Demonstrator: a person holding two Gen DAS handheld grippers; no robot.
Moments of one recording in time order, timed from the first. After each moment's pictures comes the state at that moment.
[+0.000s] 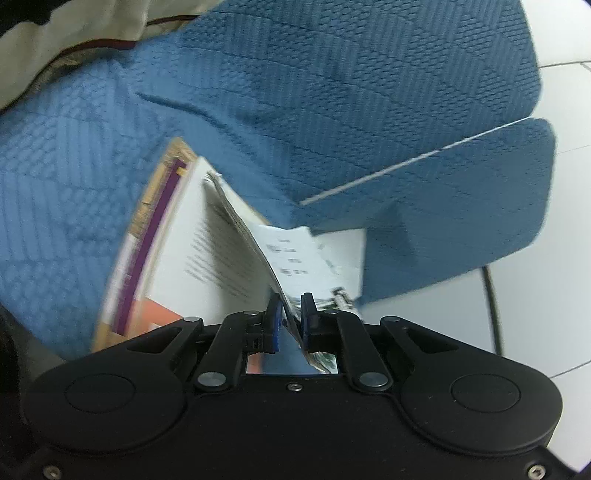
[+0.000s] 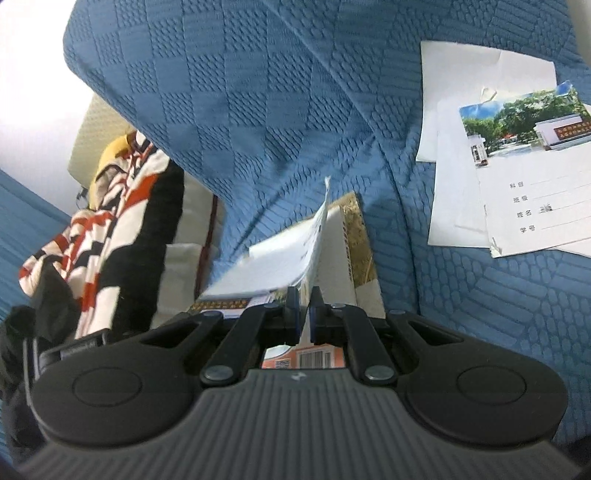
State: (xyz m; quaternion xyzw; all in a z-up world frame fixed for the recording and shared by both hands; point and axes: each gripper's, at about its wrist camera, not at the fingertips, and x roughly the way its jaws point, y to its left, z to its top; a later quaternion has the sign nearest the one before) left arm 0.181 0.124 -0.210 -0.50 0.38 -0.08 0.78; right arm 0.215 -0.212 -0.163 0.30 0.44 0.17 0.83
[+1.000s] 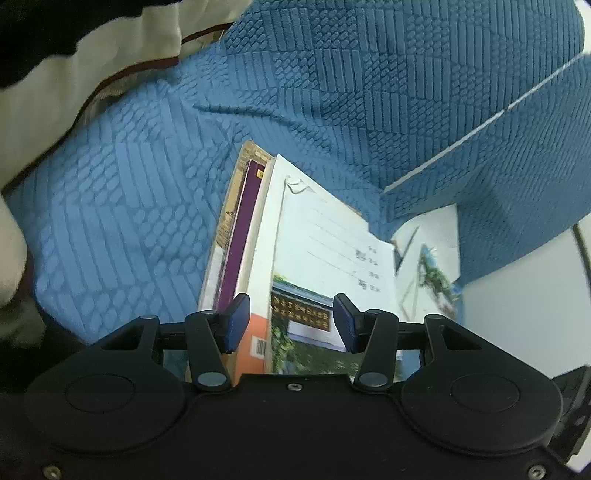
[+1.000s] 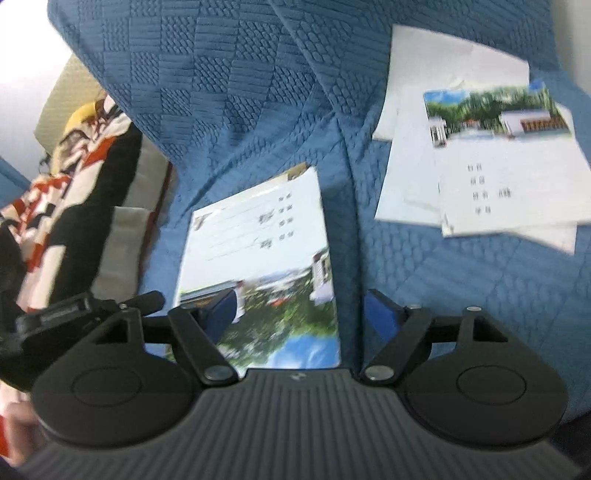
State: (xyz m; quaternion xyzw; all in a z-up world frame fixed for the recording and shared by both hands) left arm 0.187 0.115 -0.226 -0.37 0.45 0.01 0.82; right arm 0.200 -0.211 -0.189 0.21 0.47 0.13 0.85
